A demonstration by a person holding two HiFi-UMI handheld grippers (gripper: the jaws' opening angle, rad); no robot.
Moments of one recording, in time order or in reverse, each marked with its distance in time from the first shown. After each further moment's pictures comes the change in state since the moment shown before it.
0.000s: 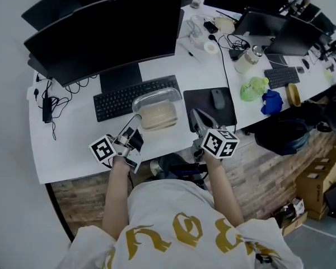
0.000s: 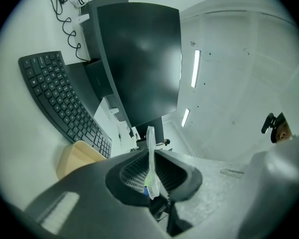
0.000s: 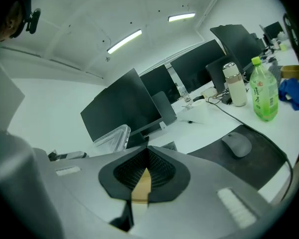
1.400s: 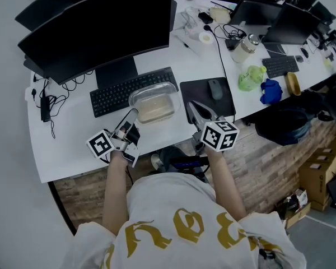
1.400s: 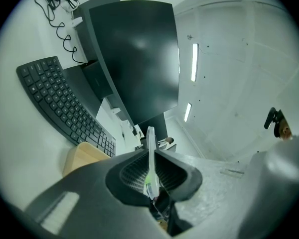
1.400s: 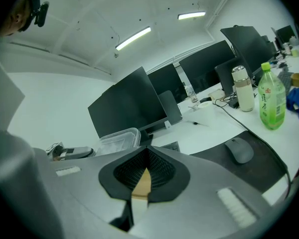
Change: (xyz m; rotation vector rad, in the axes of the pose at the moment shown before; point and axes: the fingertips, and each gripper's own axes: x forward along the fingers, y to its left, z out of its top) left arm 0.001 0.004 -0.003 0.052 0.033 0.043; right arm -0.004 0.008 0.000 -0.082 0.029 0.054
